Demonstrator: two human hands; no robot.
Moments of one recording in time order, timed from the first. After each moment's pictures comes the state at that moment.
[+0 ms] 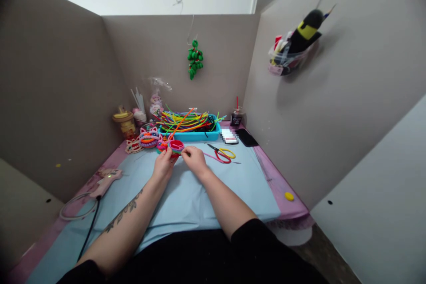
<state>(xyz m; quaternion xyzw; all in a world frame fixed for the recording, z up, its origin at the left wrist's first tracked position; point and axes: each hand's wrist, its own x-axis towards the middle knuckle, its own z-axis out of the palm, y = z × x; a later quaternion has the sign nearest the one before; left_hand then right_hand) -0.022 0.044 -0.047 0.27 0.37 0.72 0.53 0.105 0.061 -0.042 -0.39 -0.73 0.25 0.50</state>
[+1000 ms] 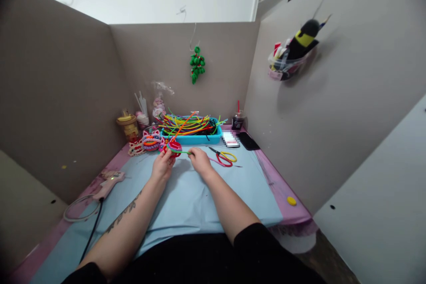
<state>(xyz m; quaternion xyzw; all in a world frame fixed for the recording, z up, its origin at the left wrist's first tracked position) -0.037 0.047 -0.044 0.23 0.39 0.72 0.53 0.118 0.080 -0.051 -0.43 -0.77 0.21 0.43</state>
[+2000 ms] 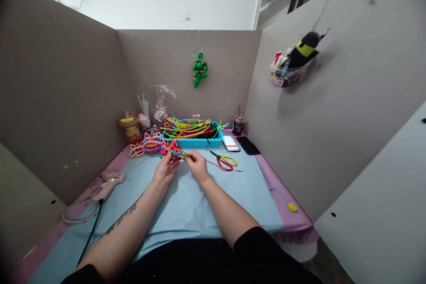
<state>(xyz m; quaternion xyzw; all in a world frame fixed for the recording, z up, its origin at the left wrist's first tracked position) -0.037 0.051 -0.054 0.18 0.36 0.72 0.57 0.094 0.060 -0.051 -0.32 -0.59 0.43 0.60</state>
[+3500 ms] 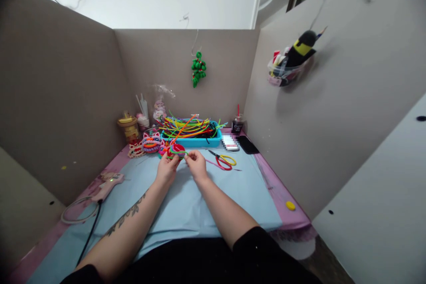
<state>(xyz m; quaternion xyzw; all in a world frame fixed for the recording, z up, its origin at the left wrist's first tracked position) -0.016 0.040 -0.045 0.37 0.30 0.73 0.49 0.090 0.061 -0.053 -0.36 -0.51 0.49 0.61</state>
